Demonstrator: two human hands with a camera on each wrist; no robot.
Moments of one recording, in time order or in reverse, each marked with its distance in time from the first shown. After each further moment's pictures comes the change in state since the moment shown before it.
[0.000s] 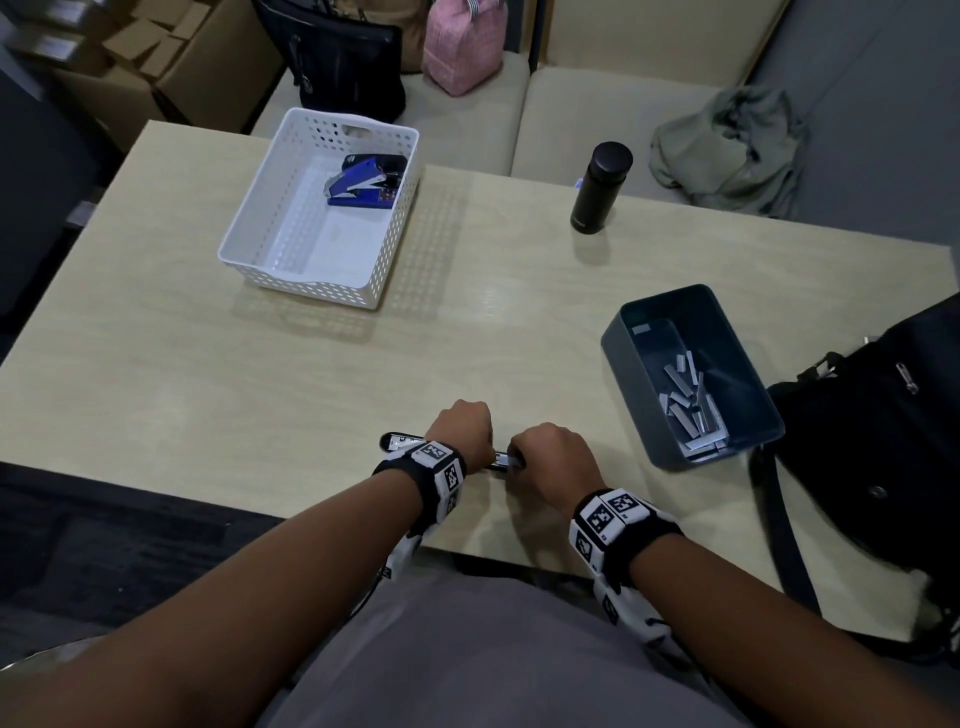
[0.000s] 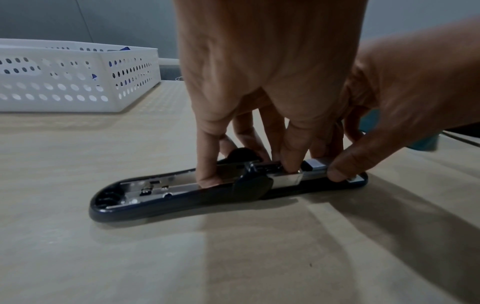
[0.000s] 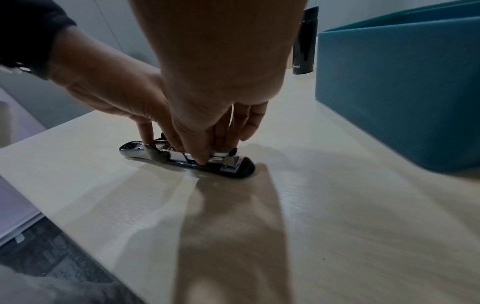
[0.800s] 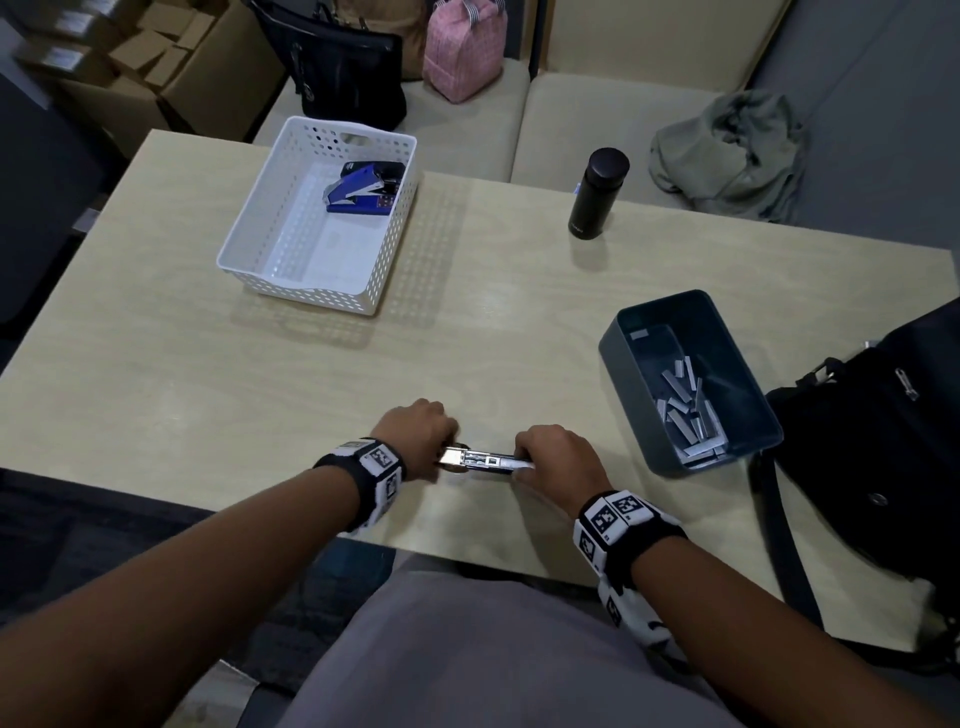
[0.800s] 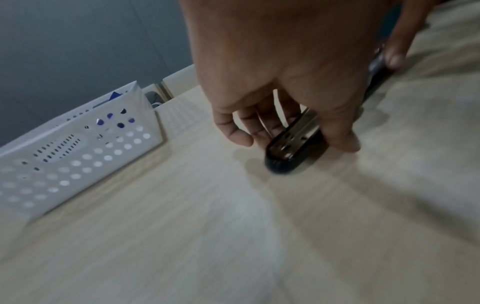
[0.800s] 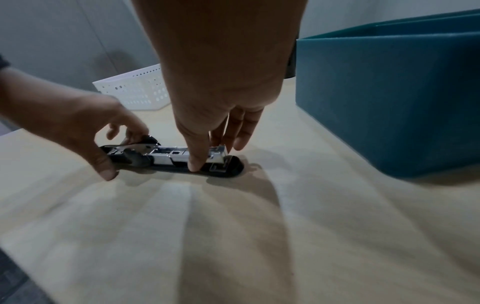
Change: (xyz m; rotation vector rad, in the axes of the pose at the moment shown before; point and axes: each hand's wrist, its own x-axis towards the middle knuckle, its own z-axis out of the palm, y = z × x) left_hand -0.007 -0.055 -0.023 0.412 -0.020 0.244; right_hand 0.002 0.017 0.002 0.139 0.029 0.000
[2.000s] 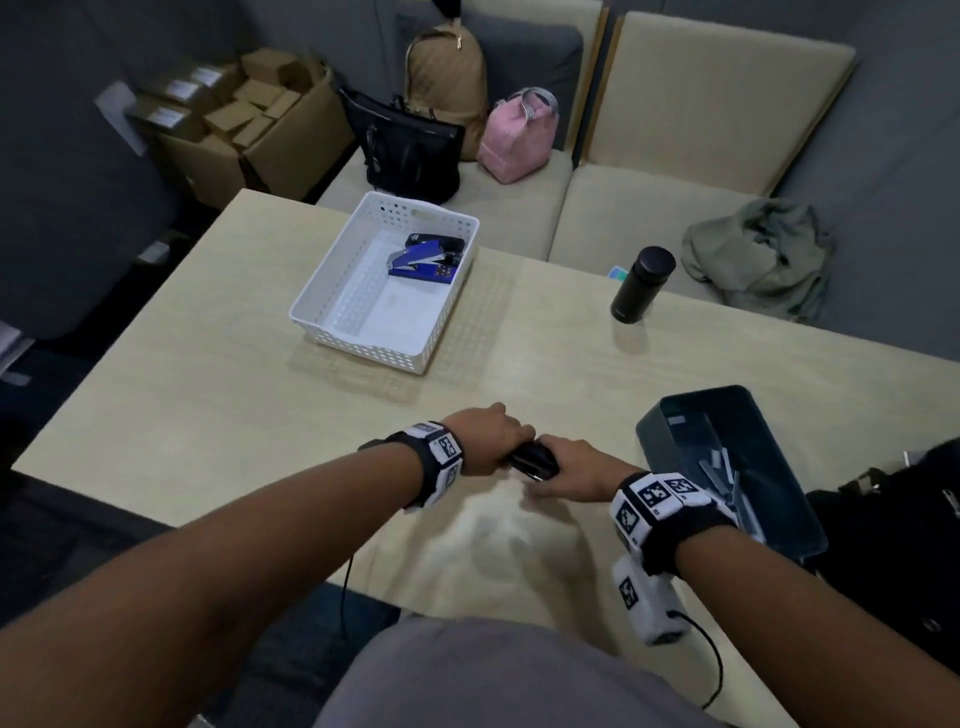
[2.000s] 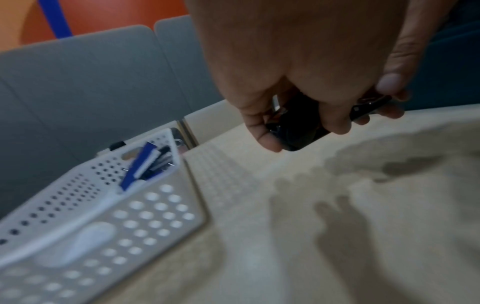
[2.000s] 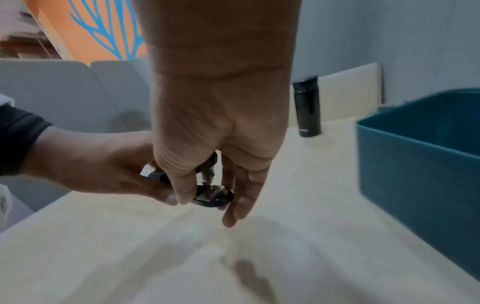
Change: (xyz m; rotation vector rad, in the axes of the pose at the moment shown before) left_hand 0.034 -0.011 -0.074 0.167 0.133 0.321; right_hand 0.062 -0.022 -0.076 0.179 -0.357 -0.018
